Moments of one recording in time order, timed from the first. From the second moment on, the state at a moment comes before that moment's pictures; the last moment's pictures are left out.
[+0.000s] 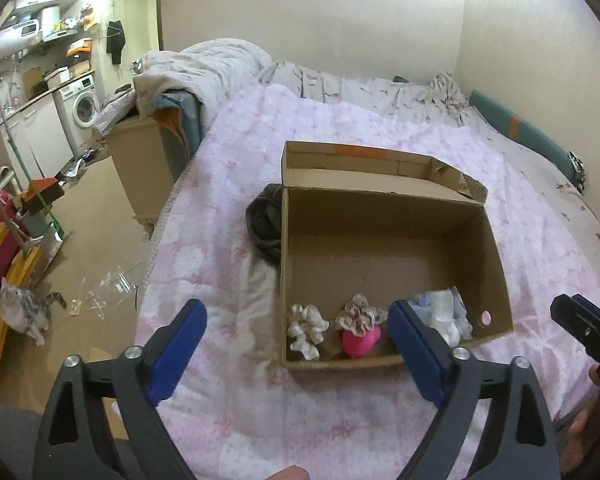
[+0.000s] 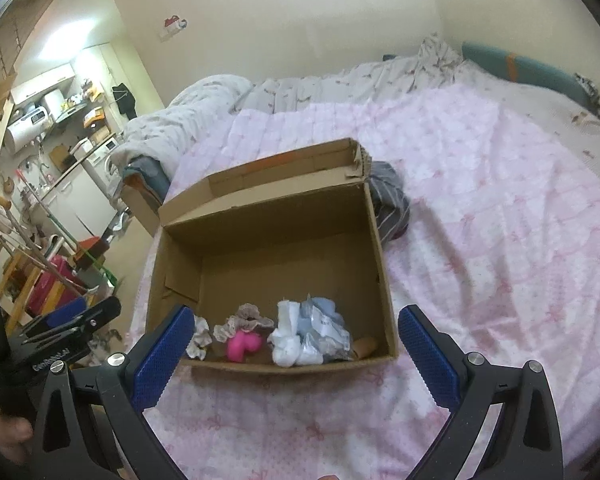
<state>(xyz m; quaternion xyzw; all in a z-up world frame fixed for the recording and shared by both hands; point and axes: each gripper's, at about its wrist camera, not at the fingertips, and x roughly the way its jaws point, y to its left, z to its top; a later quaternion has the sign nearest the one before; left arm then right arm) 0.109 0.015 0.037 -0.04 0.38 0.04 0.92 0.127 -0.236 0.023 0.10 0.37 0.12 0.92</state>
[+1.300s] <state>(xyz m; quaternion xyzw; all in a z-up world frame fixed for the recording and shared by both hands) 0.076 -0.004 0.014 -0.03 0.37 0.01 0.93 0.101 -0.210 -0.013 0.04 0.38 0.11 0.92</state>
